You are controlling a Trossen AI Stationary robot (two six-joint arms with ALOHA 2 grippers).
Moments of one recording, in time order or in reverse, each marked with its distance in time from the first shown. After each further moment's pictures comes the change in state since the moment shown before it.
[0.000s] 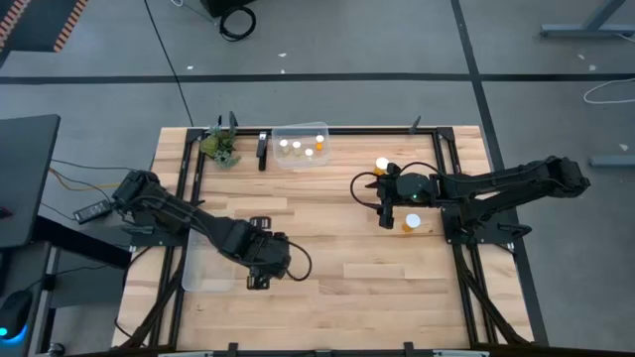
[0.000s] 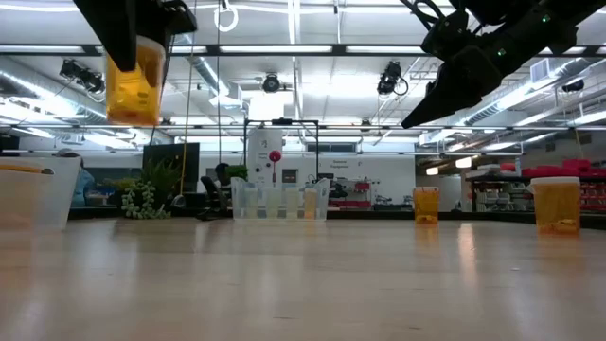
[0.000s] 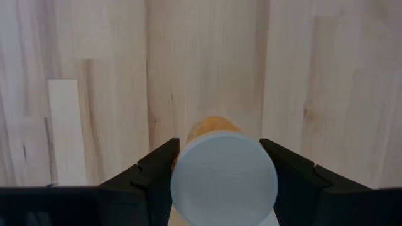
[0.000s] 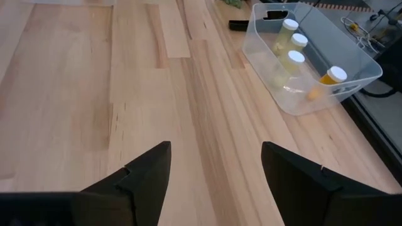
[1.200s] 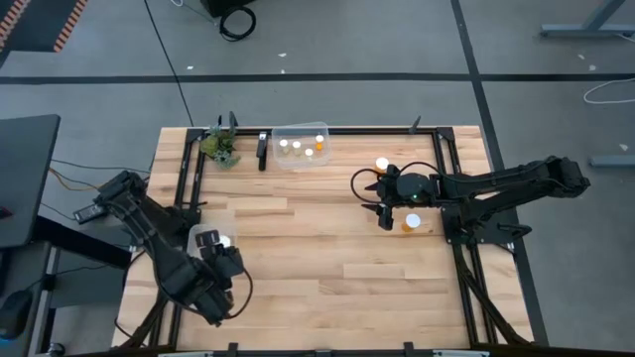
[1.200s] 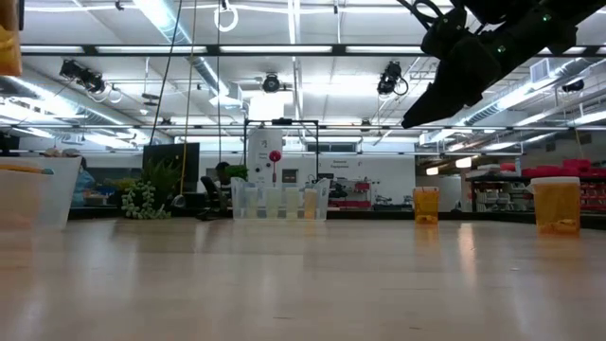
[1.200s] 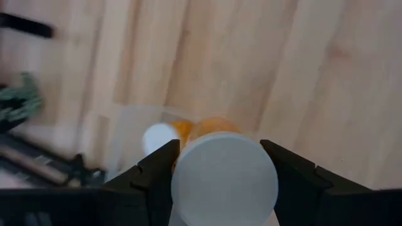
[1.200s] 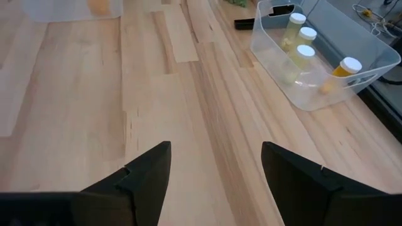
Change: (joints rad) left arm -0.387 -0.085 0.000 -0.358 -0.171 -0.646; right arm 0.003 0.000 0.000 0.009 -0.031 0.085
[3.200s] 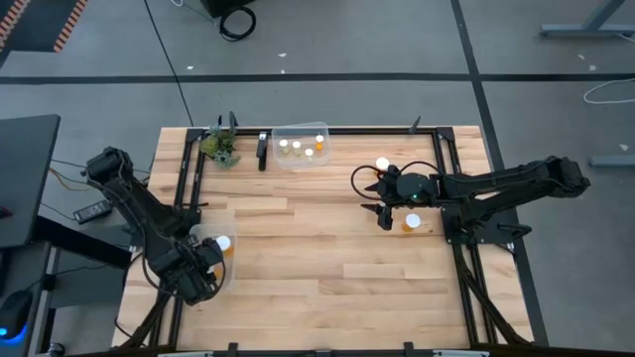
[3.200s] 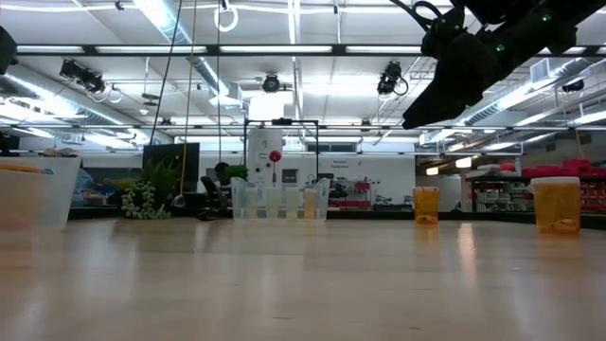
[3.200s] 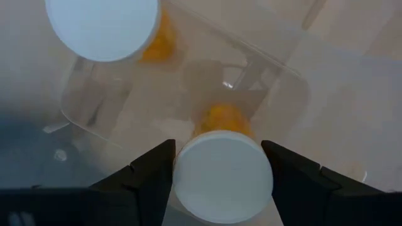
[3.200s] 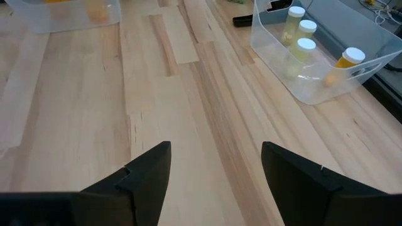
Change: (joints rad) left arm -0.119 -0.319 -0.686 0.527 0.218 -0.380; right arm -0.001 0.000 0.000 0.000 -0.006 0.064
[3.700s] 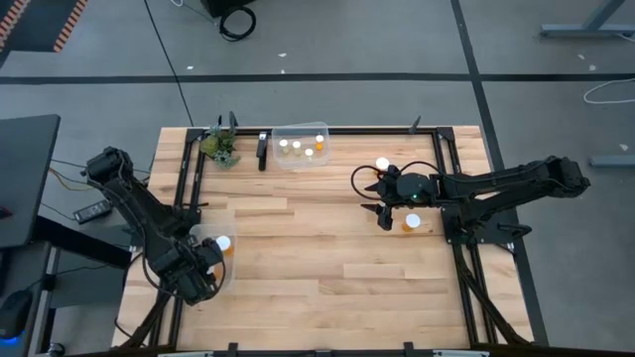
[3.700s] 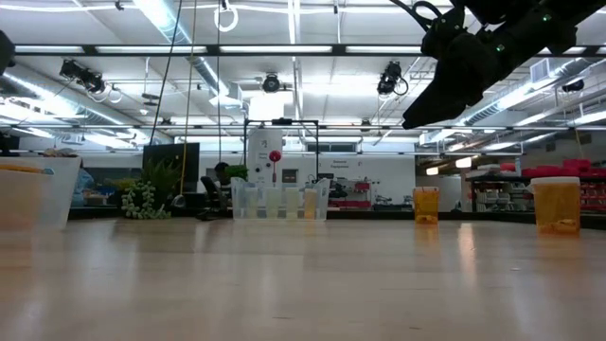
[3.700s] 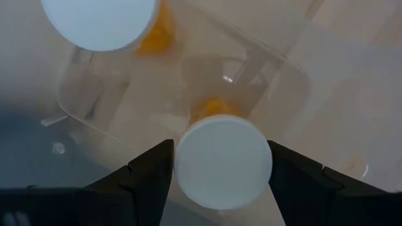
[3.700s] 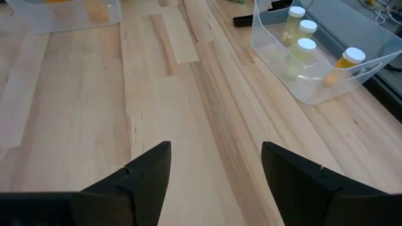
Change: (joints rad) left arm 0.000 0.000 0.000 -0.001 0.027 -0.002; right arm 0.000 0.000 0.000 0.000 0.000 0.000
